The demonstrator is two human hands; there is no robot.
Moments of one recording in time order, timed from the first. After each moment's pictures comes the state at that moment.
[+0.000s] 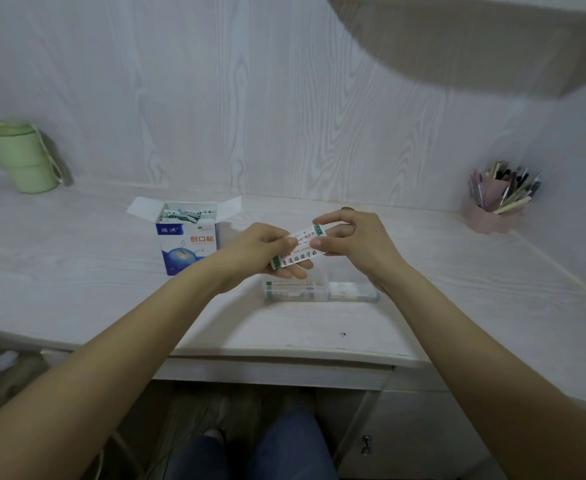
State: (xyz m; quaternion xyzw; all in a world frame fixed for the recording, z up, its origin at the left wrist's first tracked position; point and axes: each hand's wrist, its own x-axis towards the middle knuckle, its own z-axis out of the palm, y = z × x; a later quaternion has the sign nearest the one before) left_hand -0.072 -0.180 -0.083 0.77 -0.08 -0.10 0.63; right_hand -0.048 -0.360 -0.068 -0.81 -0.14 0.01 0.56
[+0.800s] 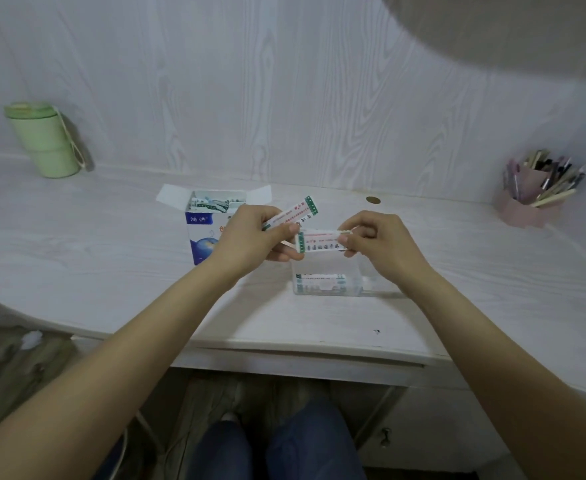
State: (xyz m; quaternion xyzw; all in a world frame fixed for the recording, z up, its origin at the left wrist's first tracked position) left_hand -0.081 -0.146 -0.088 0.77 -0.02 0.05 0.64; right_hand -0.040 -0.345 -0.089 -0.87 -0.16 -0.04 0.47
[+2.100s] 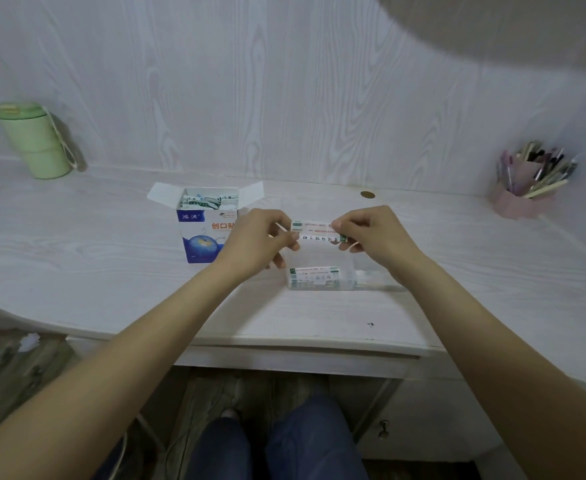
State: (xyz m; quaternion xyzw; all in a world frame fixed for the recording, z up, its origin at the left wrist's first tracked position) left_hand -0.068 -0.155 -0.102 0.88 -0.04 0.08 0.47; right_hand -0.034 -0.346 -0.086 -0.86 -0.14 -0.01 0.49
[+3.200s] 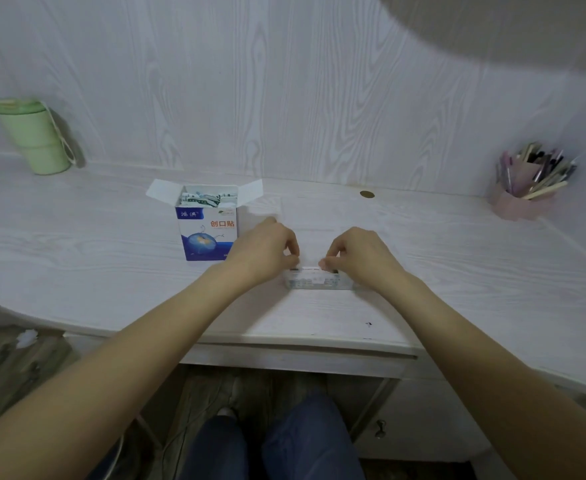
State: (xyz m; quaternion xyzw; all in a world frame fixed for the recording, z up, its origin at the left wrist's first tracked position) left_hand -0.061 -0.163 -0.109 0.97 -0.07 0.06 0.20; right_hand -0.033 -0.332 -0.106 -0.97 -0.16 0.00 0.19
